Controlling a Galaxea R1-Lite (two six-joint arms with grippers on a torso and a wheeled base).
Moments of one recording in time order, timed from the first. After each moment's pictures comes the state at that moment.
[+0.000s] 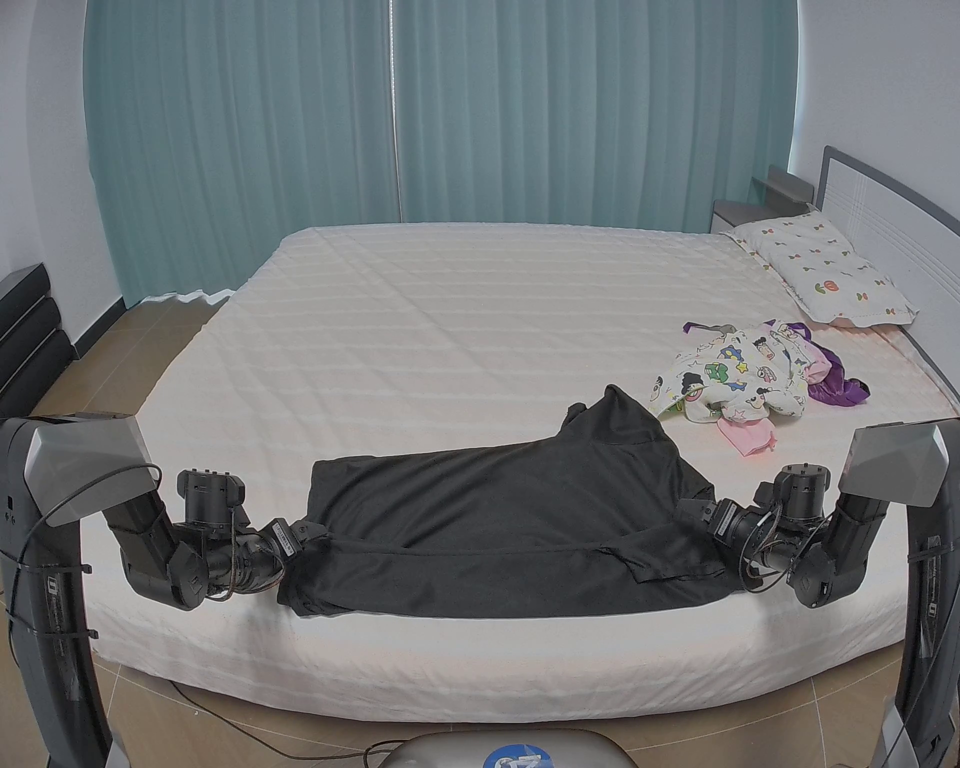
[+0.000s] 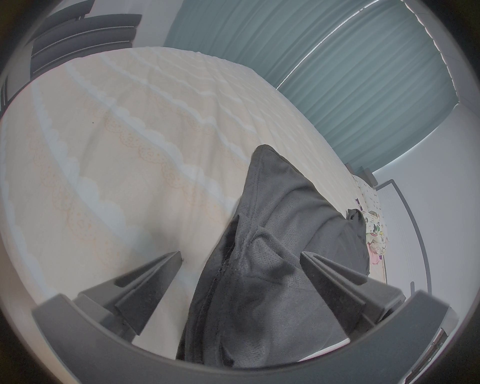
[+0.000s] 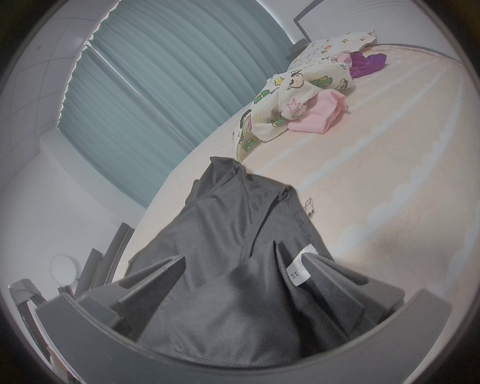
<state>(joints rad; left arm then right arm) -0.04 2.32 -0.71 -0.90 -0.22 -0.66 0.04 2.43 -0.70 -1.28 0.26 0.61</state>
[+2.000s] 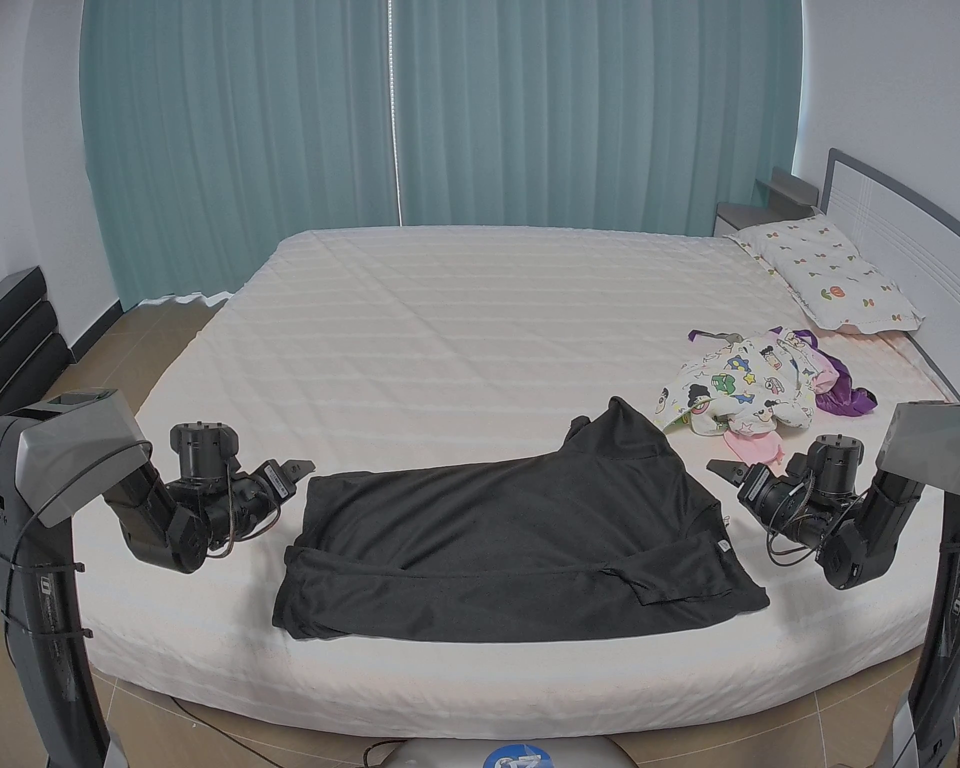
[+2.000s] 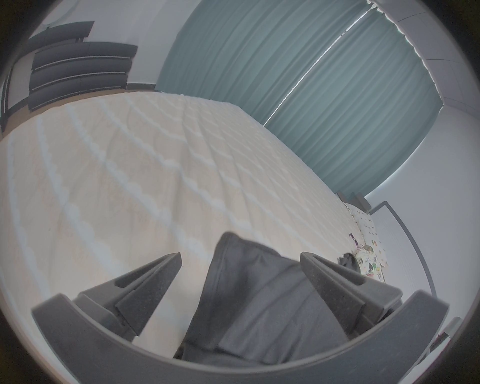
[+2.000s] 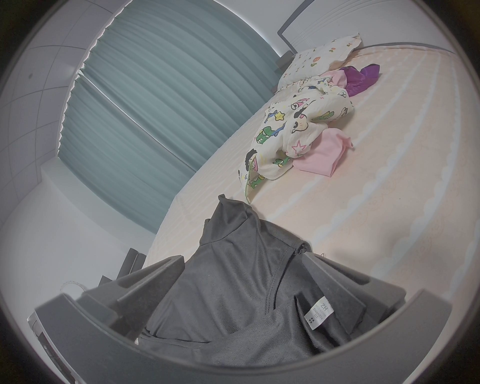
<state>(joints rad) -0.04 2.31 -0.94 -0.87 -0.11 -0.66 0.00 2.29 -0.66 -1.27 0.26 0.70</state>
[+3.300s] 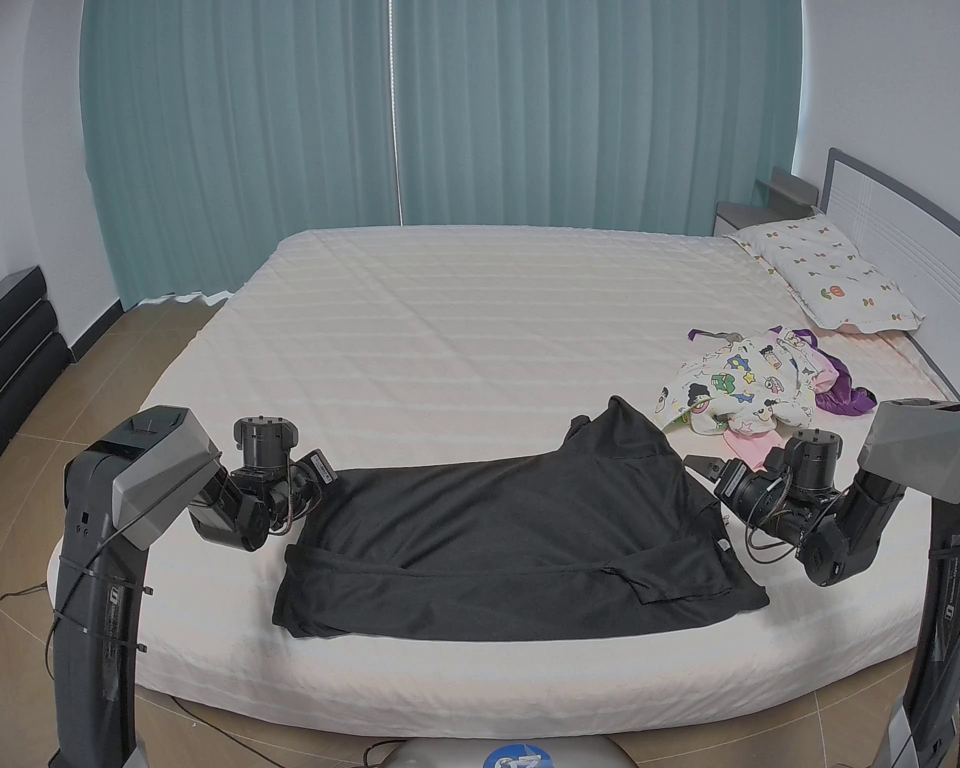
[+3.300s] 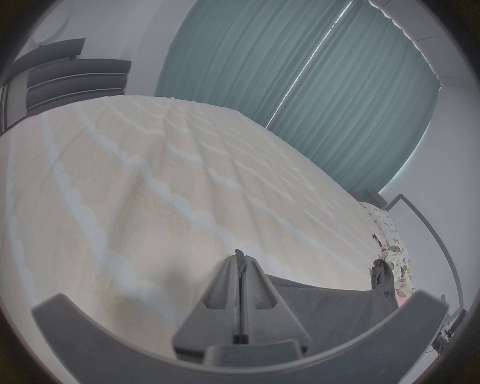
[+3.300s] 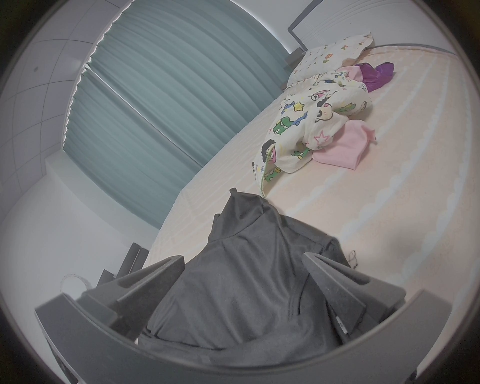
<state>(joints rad) -0.10 2.58 -1.34 -0.77 0.03 -0.61 0.08 2.32 -0.76 -1.22 0.20 0.70</state>
